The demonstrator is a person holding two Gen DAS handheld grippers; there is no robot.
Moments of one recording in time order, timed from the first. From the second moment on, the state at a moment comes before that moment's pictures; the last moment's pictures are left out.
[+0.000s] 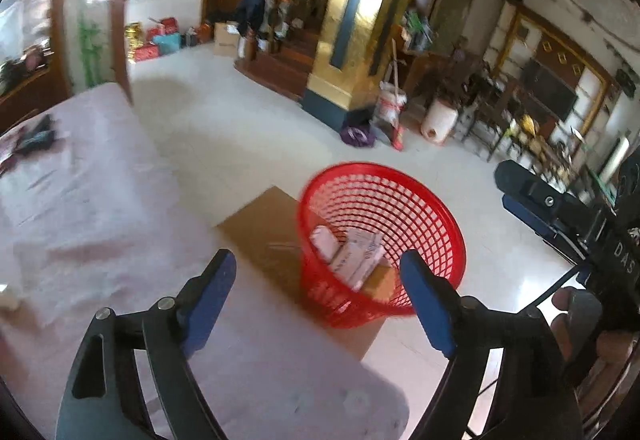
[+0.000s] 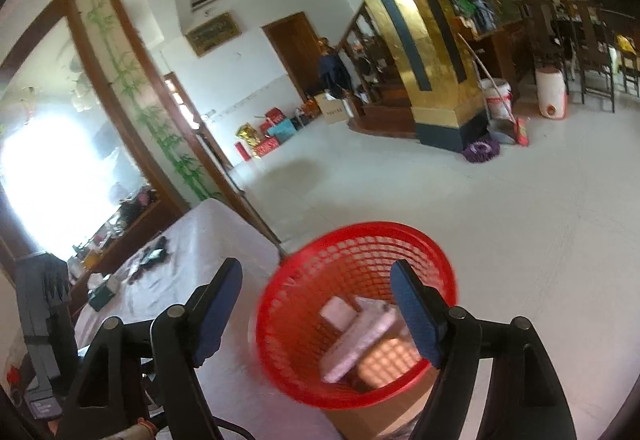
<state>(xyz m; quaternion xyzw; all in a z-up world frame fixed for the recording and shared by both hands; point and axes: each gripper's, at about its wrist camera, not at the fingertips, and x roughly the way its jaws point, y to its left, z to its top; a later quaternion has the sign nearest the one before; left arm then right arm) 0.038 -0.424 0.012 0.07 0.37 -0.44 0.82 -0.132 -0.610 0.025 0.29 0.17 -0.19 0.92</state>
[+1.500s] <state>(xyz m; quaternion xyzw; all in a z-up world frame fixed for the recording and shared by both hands) 0.083 0.069 -0.007 -0.09 0.39 -0.03 0.92 0.072 -0.174 -0.040 0.21 0.37 0.18 0.89</state>
